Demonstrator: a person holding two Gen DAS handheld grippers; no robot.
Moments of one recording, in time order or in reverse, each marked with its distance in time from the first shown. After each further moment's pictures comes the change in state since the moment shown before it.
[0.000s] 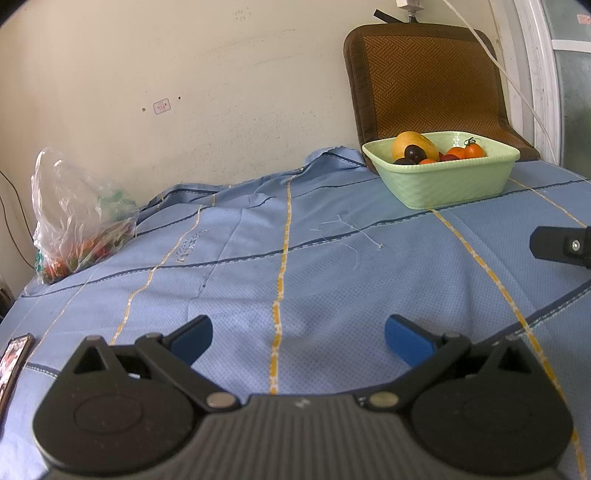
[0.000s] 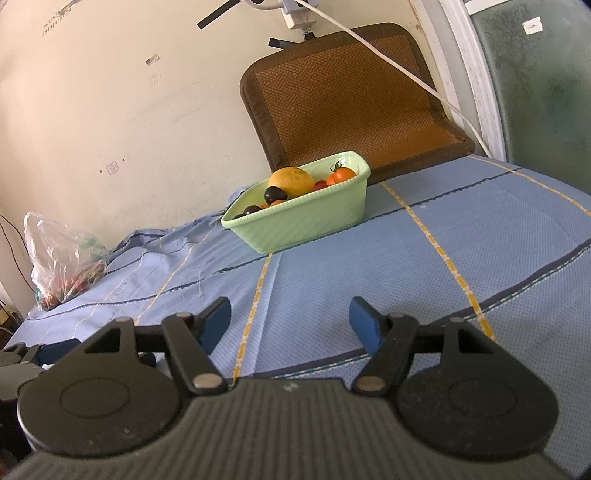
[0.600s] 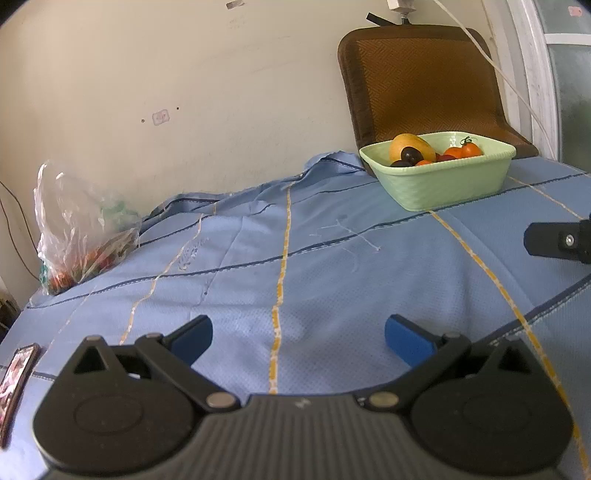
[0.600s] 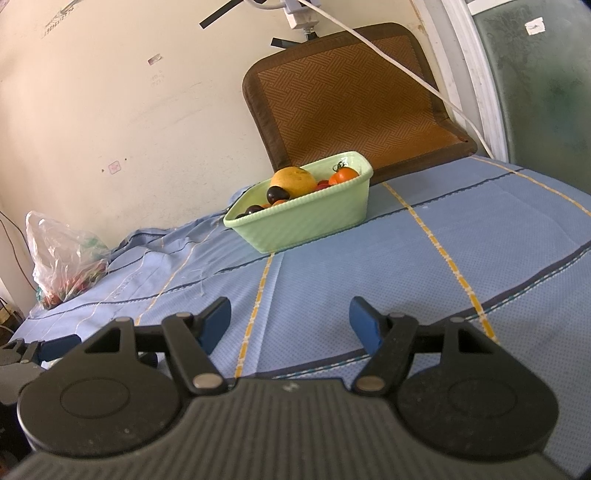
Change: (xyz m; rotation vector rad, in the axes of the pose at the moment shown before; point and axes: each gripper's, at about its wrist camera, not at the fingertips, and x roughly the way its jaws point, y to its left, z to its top) left arm -0.003 -0.005 0.000 0.033 -0.021 0.016; right arm 0.001 -0.001 0.000 -0.003 -0.001 0.008
